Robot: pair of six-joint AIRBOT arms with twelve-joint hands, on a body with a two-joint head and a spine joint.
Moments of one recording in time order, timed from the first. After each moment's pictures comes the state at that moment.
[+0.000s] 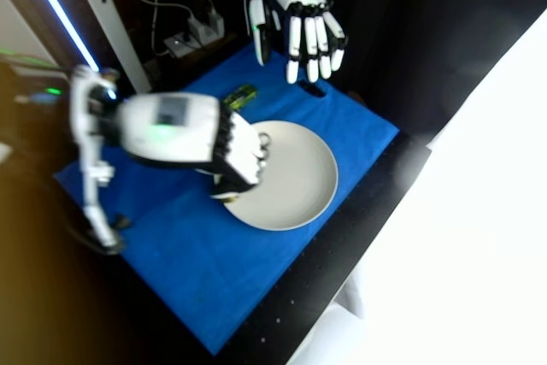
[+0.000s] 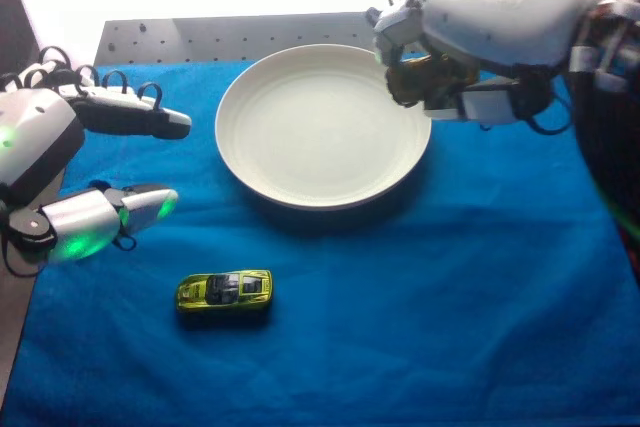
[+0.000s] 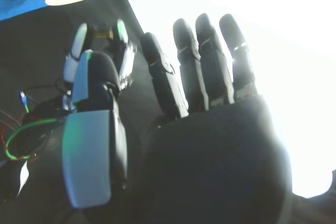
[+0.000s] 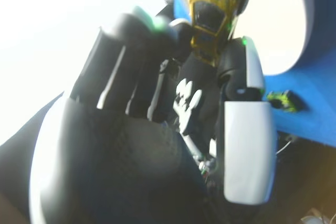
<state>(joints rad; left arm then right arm) 1.05 -0.84 0.84 -0.46 -1.11 1.21 -0.49 -1.07 1.10 -0.12 0.47 -1.20</state>
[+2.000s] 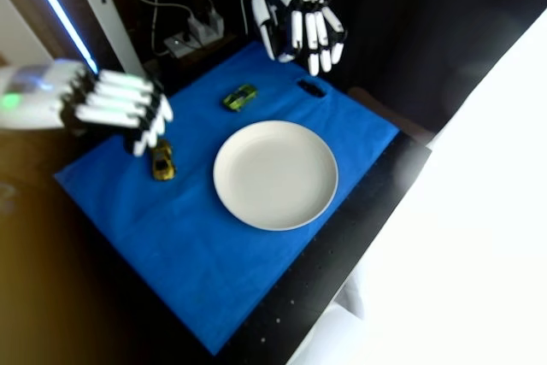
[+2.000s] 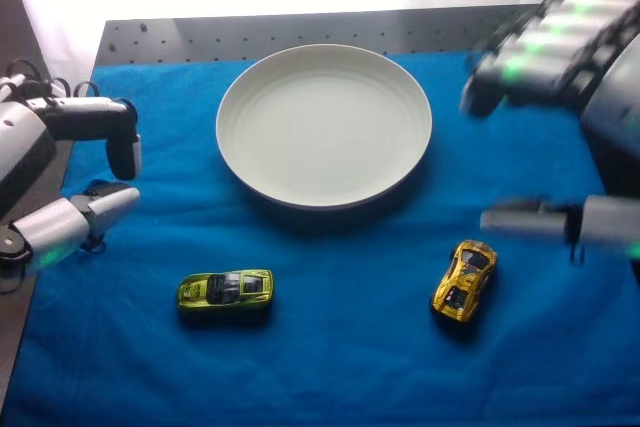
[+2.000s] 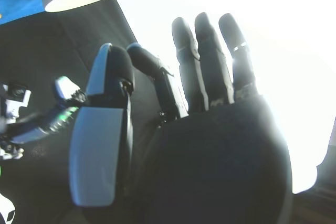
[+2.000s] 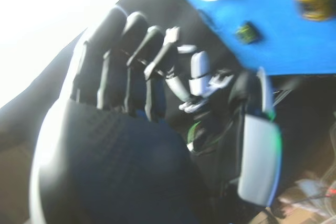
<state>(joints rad) 1.12 -0.81 0.81 -0.50 -1.20 1.18 -0.89 -0.77 0.79 0.06 1.05 -1.20</state>
